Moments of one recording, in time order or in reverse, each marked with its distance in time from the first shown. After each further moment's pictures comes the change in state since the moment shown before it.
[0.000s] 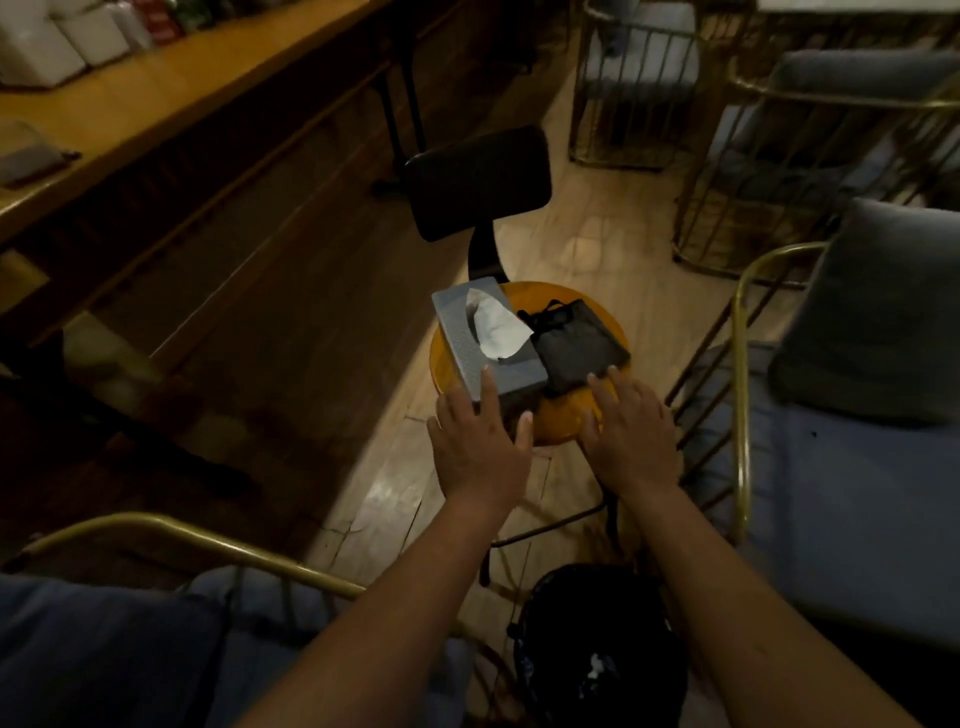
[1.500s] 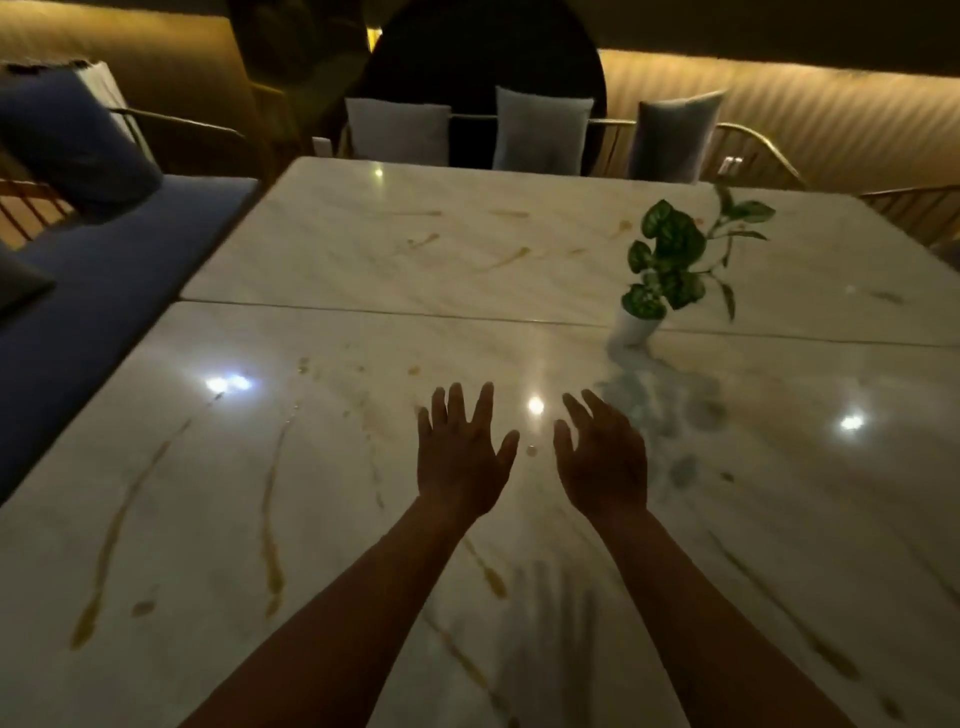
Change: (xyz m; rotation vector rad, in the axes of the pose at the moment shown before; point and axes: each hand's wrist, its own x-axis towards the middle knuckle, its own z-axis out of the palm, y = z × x) left_hand -0.972 0.187 -0.043 -0.098 -0.630 1.965; right_hand -1.112 0.092 -0.183 -0.316 0.659 1.804
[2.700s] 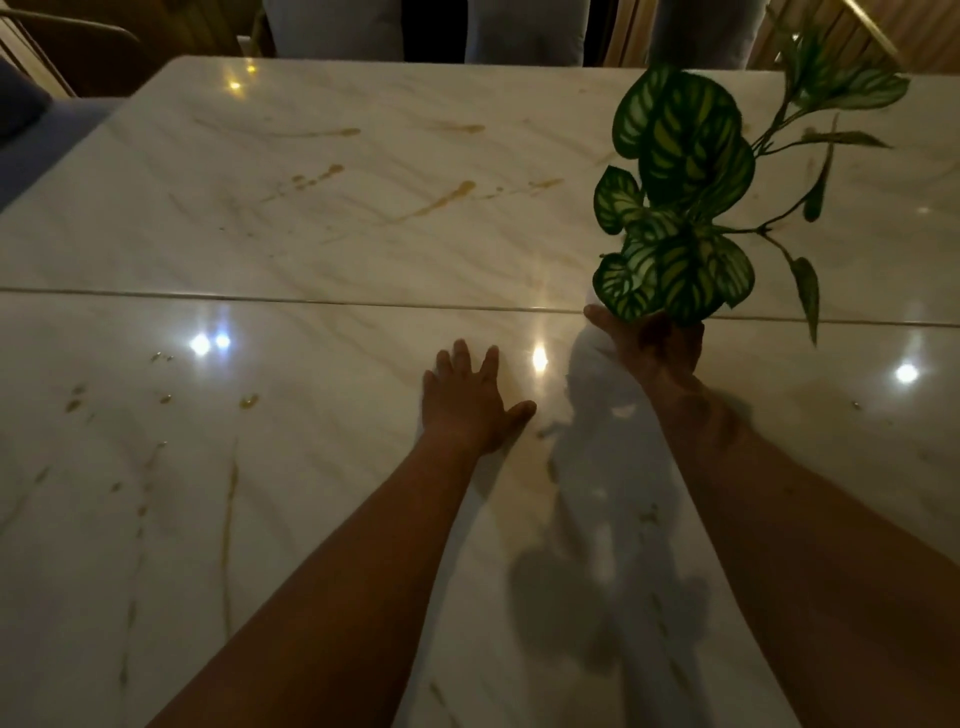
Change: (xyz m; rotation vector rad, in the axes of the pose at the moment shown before) left_hand 0.279 0.106 0.182 0.148 -0.370 -0.062; right_hand 0.301 0.210 0.127 0.786 -0.044 0.524
